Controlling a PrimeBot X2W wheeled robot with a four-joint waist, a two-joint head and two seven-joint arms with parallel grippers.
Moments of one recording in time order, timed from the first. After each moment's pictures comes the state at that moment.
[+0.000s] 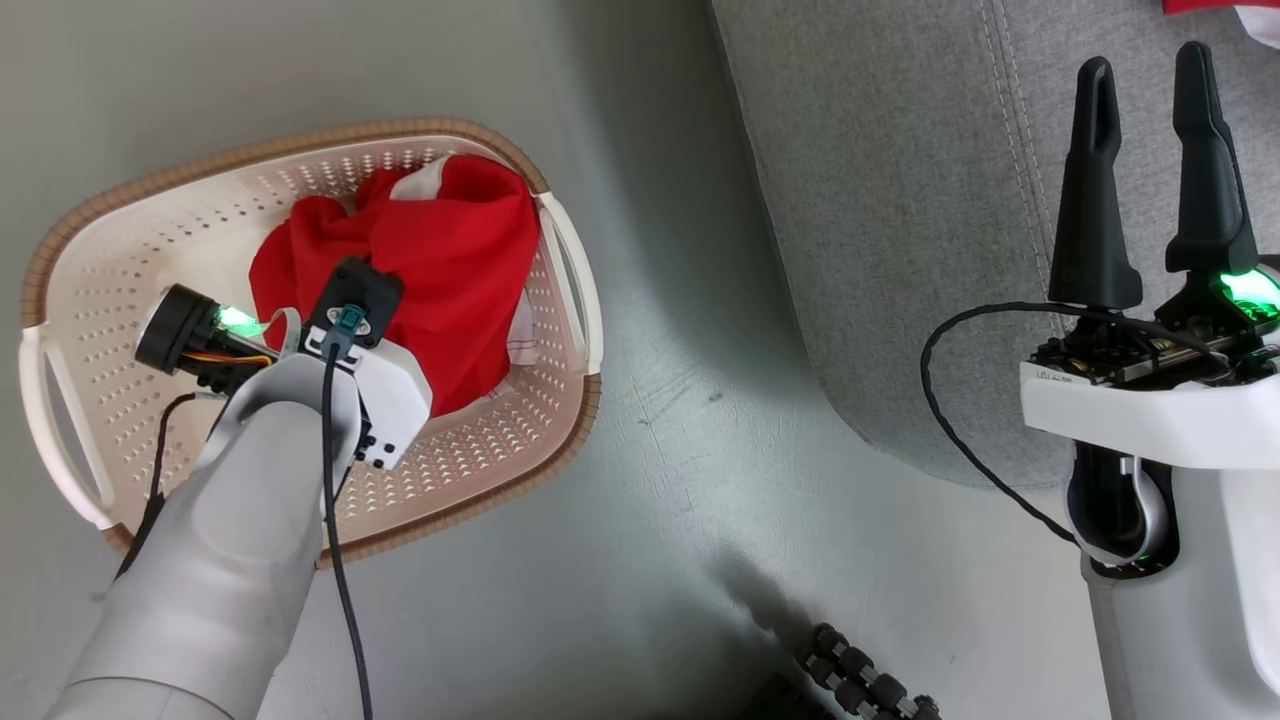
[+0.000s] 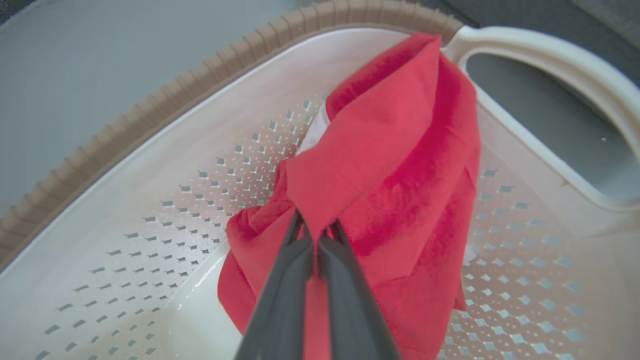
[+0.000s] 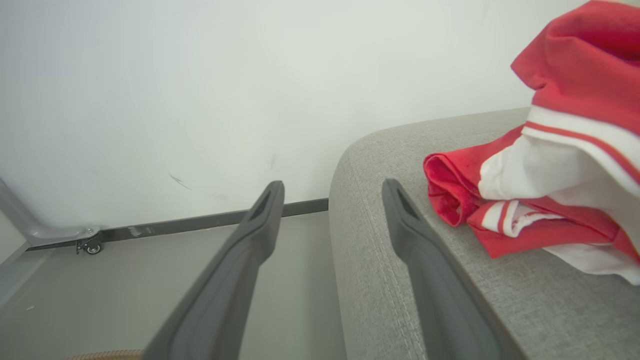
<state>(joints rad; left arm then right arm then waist) -0.89 0.17 -0.47 1.09 0.02 0.03 -0.22 -0.42 -0.04 0.01 -0.03 0.33 0.12 -0.25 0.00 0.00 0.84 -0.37</state>
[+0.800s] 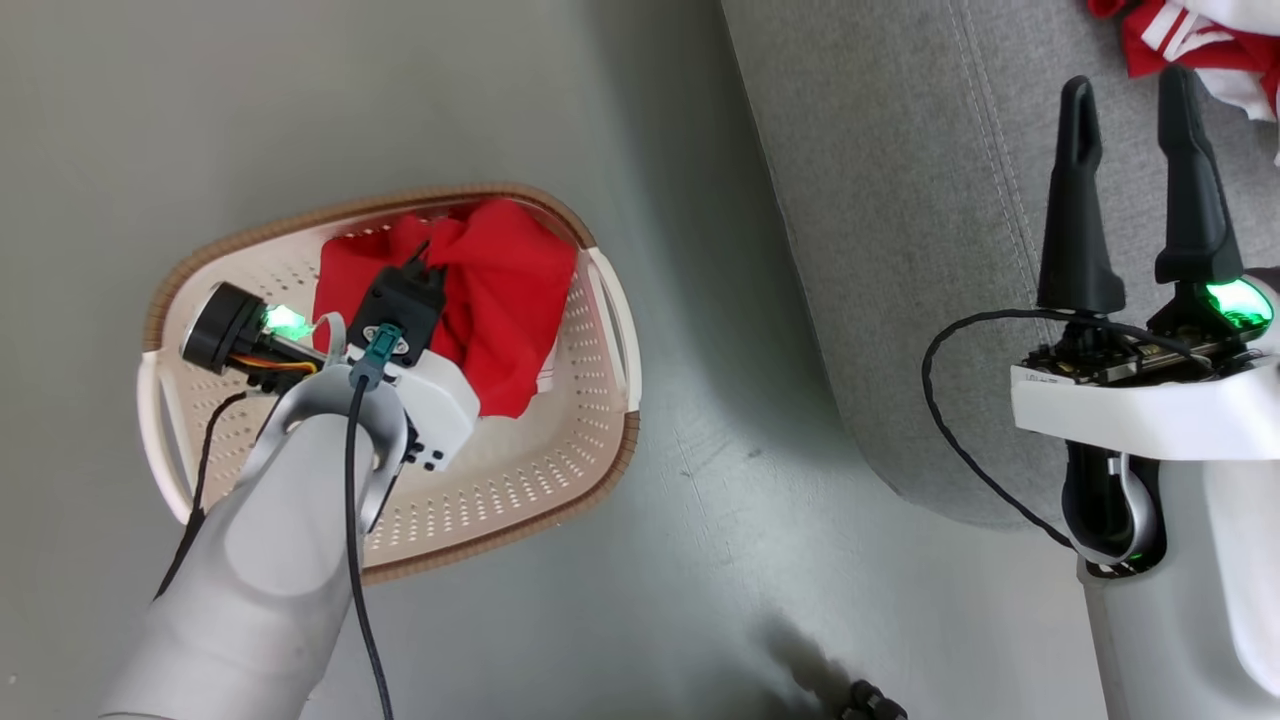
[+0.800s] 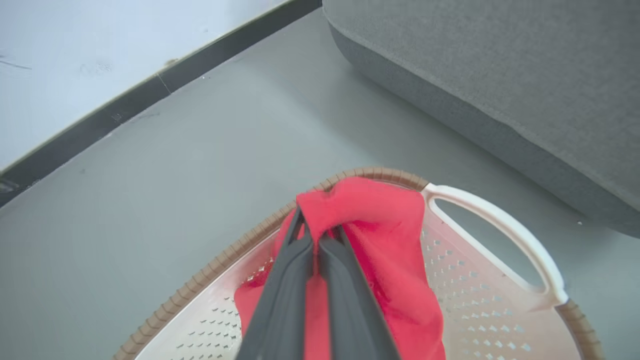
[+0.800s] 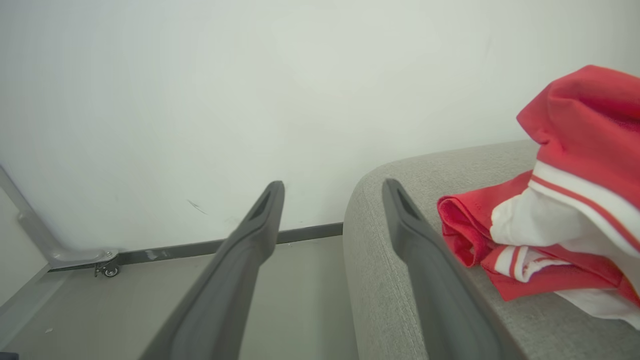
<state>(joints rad) -0.80 0.16 -0.46 0.89 0.00 0.03 -0.25 -0.42 -0.04 0.01 0.02 0.30 0.12 -0.25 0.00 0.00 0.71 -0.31</state>
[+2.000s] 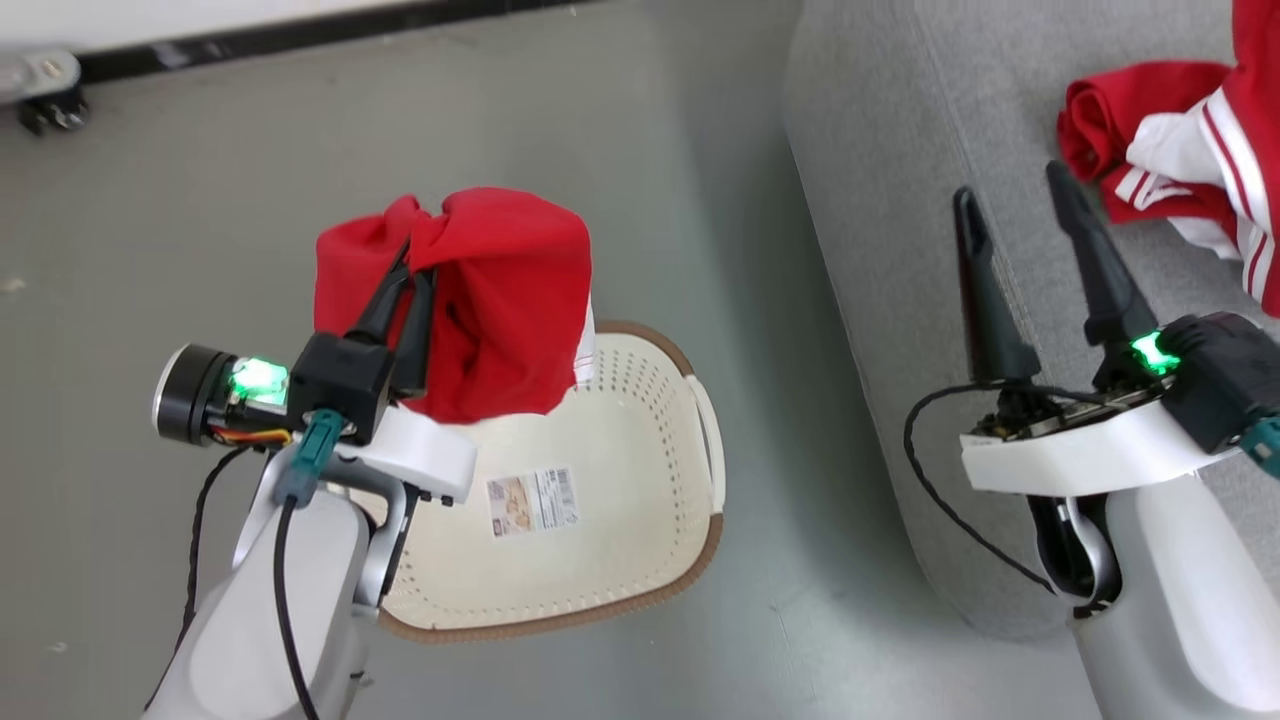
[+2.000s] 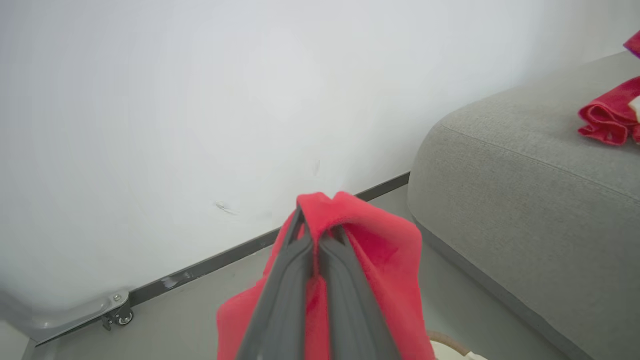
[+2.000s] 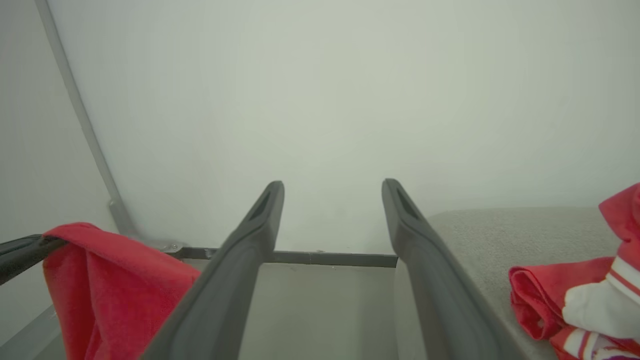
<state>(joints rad) -0.54 0.18 -0.36 0.40 -0.09 0.12 -0.25 -0.38 -0.12 0.10 0.17 0.22 0.12 -0.26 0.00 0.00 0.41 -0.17</state>
